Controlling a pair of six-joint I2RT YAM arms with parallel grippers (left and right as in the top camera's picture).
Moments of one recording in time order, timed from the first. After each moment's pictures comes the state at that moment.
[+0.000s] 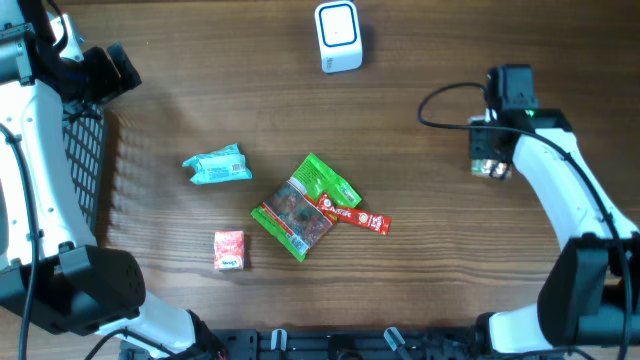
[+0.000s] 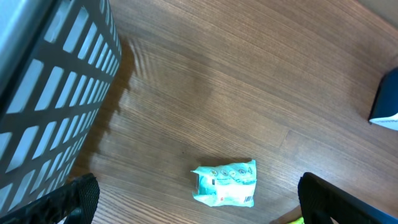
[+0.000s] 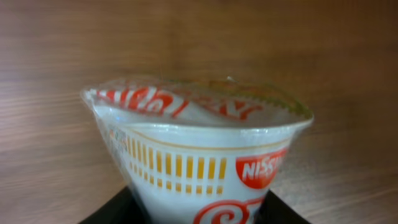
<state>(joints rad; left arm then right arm) 0.31 1.78 1.90 -1.25 0.10 -0.18 -0.01 1.65 1.11 -0.68 0.28 0.03</state>
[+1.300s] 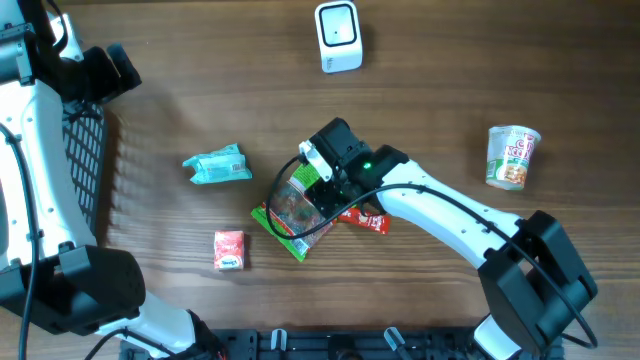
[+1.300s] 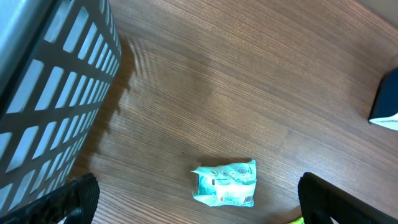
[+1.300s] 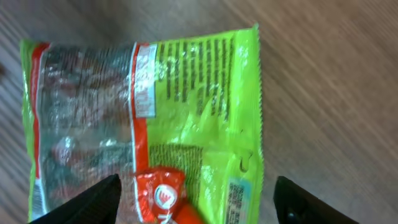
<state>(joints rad) 0.31 1.78 1.90 -1.25 0.10 -0.18 0.72 1.77 1.16 -0.58 -0.05 -0.06</state>
